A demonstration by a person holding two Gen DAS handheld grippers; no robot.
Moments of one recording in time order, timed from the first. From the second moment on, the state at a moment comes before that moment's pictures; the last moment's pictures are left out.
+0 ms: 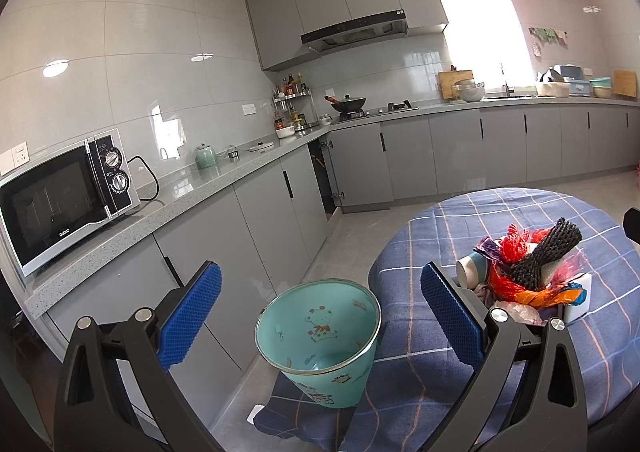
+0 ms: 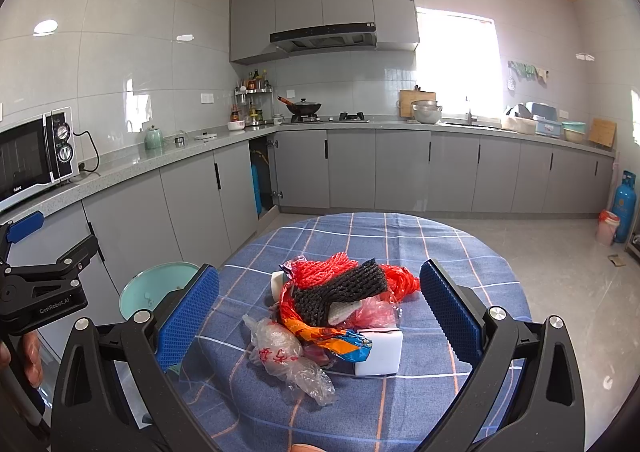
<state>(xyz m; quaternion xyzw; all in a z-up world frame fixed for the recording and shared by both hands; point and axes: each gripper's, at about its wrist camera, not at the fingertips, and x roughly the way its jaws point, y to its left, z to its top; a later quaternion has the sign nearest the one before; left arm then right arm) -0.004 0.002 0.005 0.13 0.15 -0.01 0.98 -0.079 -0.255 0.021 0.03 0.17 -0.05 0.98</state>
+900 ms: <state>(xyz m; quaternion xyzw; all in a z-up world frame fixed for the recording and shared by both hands) 0.036 -0.093 -0.069 0.18 0.22 -0.05 0.96 -0.050 -0.348 -0.068 0.02 0.22 -0.14 0.97</state>
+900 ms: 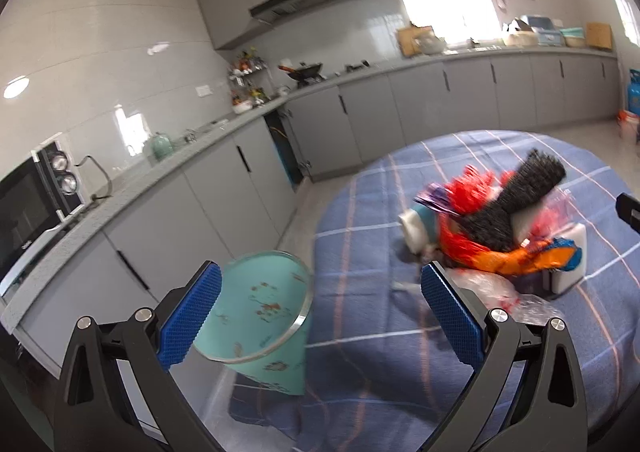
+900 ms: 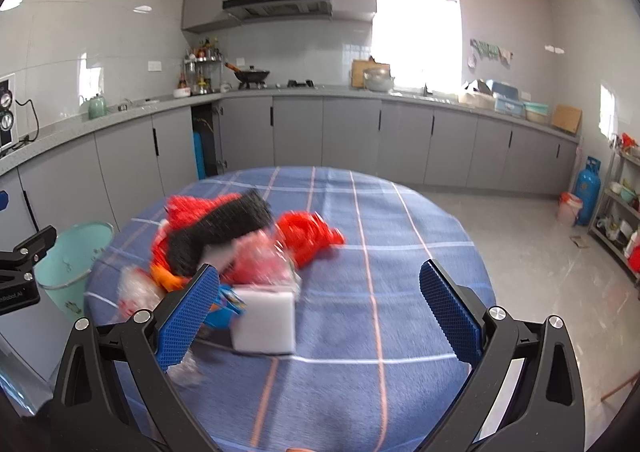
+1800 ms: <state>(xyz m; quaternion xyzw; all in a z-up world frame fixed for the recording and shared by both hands) 0.052 -0.165 -0.130 0.15 0.32 -0.19 0.91 -0.052 -0.364 -0.094 0.04 0.25 -0.14 0.96</state>
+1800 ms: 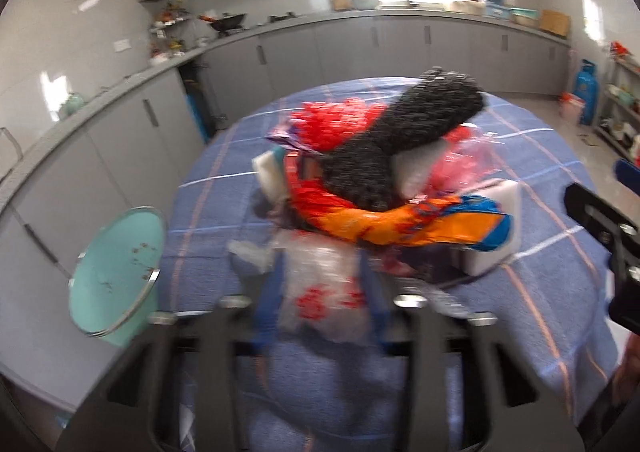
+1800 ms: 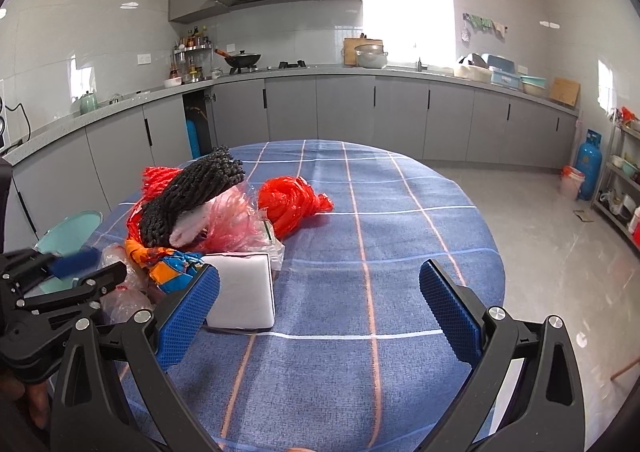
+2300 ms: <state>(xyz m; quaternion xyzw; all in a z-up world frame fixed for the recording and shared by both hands) 0.026 -0.142 -0.089 0.18 0.27 -0.19 0.93 -0.045 -0.360 -0.080 0.04 0.23 -0.11 0.97</state>
